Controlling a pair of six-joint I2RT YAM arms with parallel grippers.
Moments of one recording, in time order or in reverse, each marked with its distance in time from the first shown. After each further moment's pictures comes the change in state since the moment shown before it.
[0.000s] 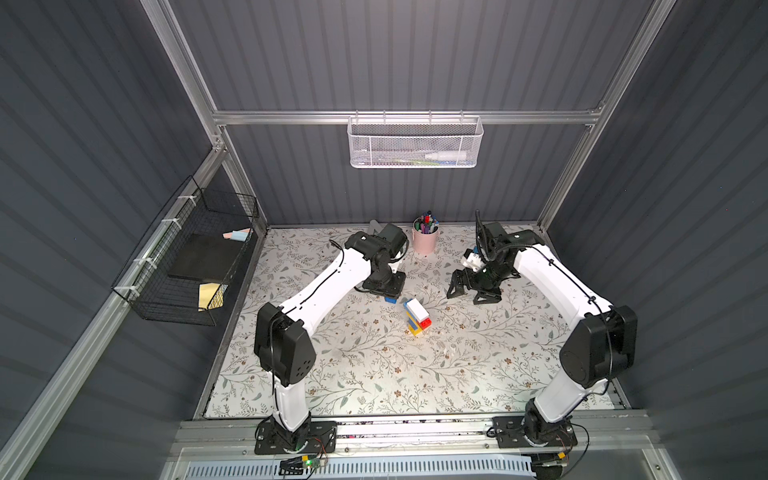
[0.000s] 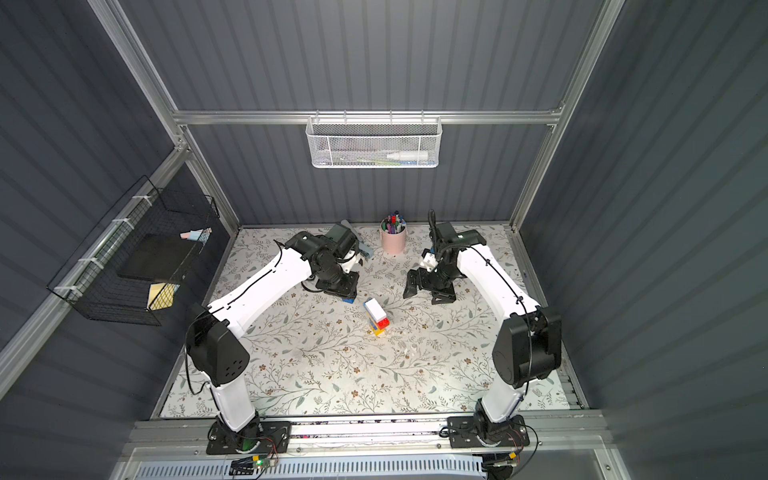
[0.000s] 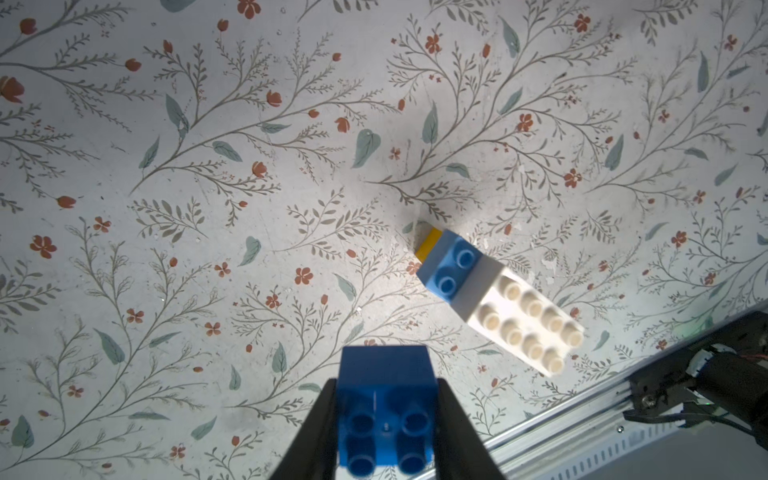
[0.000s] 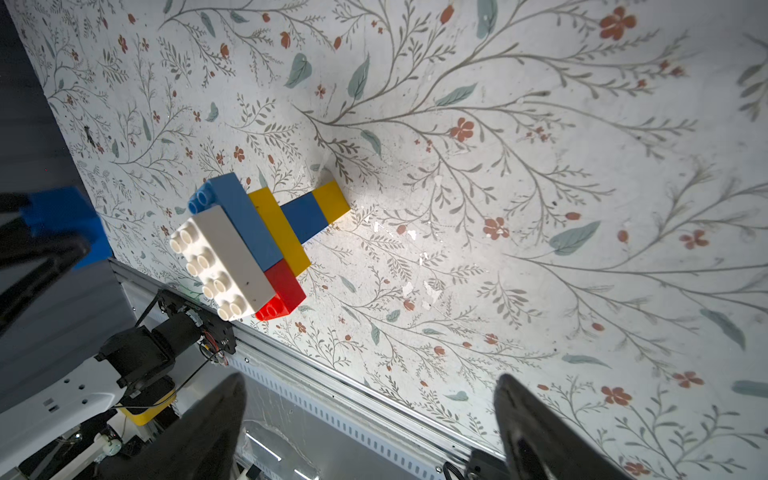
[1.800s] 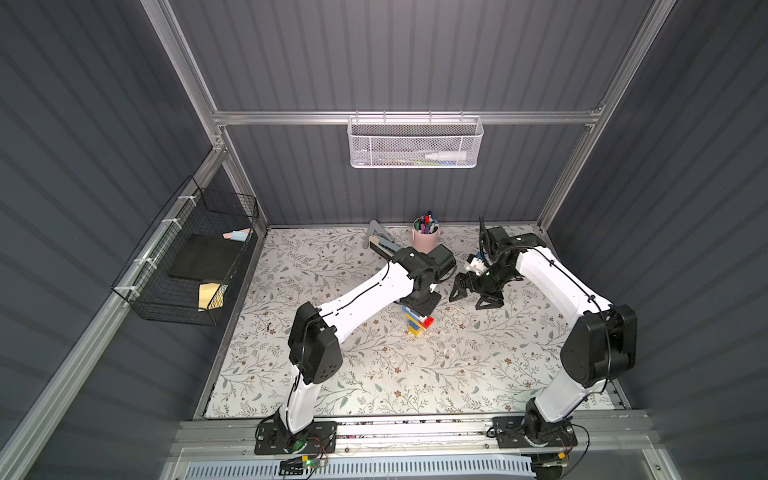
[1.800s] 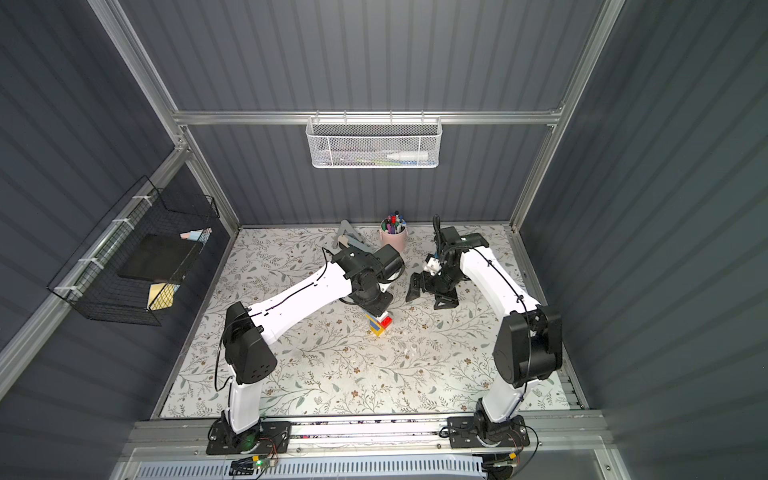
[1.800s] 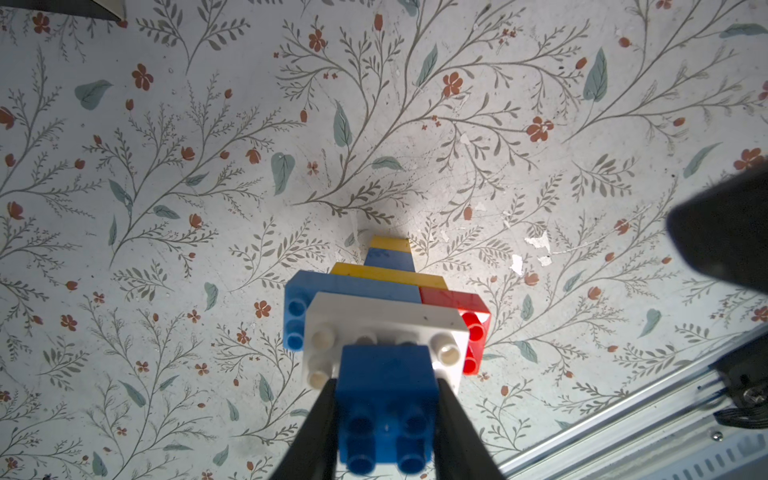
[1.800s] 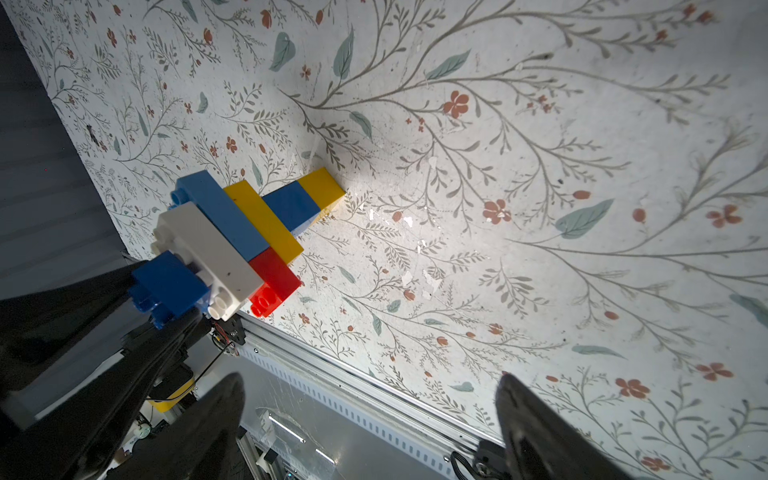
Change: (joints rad) left arm -0.228 0.161 0.135 -0.018 -0.174 0.067; right arm -0.023 0.000 -0.053 -0.001 -0.045 -0.009
